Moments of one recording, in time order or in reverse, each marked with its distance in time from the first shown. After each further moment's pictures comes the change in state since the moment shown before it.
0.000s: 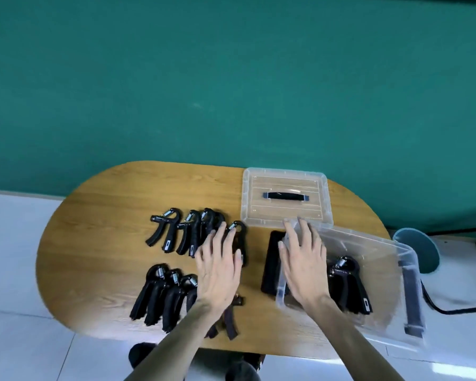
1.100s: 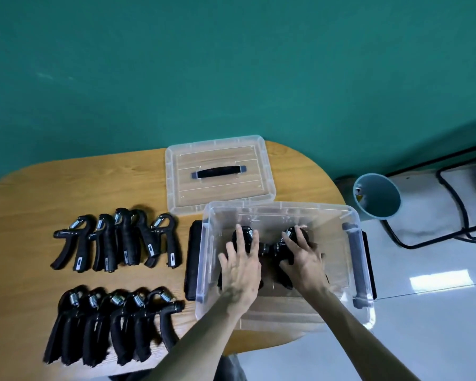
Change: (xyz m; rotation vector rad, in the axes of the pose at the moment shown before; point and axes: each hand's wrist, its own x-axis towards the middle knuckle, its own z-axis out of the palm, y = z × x) left_hand 0.014 0.173 0.161 0.214 -0.429 0.150; right_hand -0.024 0.206 0.097 0.274 -0.346 0.334
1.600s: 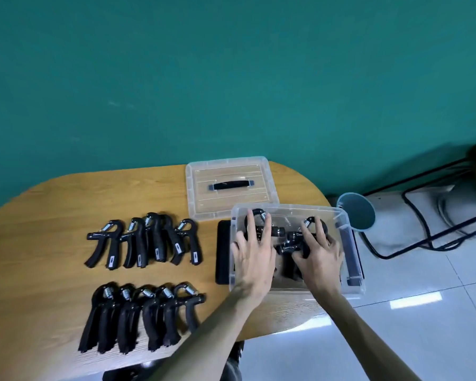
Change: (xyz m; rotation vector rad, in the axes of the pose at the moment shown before) left_hand -0.069 -0.034 -0.097 -0.229 0.322 0.098; right_hand -0.091 -0.090 -0.052 -0.062 0.452 0.075
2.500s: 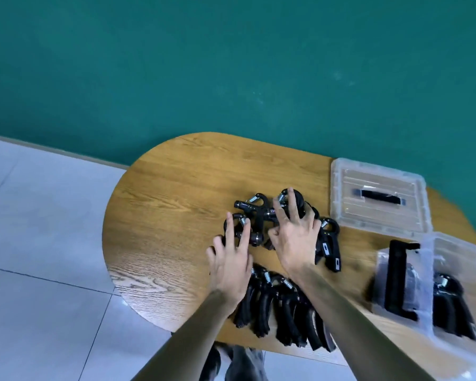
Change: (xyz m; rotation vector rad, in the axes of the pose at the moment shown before) left_hand -0.091 -0.410 -0.075 0.044 -0.014 -0.332; right_hand -0.068 -0.404 0.186 -0.286 -0.100 -0.532
